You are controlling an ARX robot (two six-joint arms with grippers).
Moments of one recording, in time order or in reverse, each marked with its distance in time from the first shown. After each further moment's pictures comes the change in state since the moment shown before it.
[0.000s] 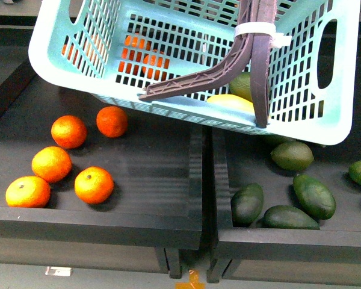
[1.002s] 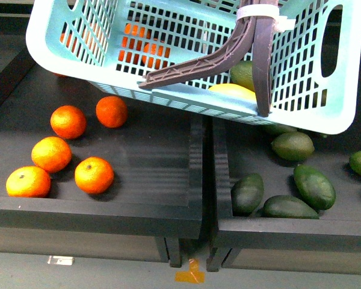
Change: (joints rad) left arm -0.001 0.000 0.000 0.000 0.000 0.001; right arm -0.076 -0.465 -0.256 -0.186 -0.075 -0.006
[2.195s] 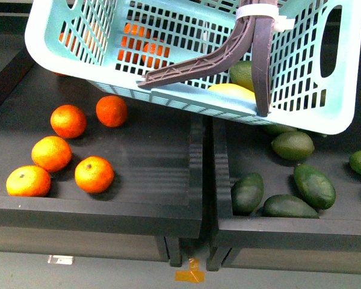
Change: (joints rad) left arm 0.000 0.000 0.000 0.000 0.000 -0.001; right arm 0.000 -0.368 0.000 -0.371 -0.002 -0.001
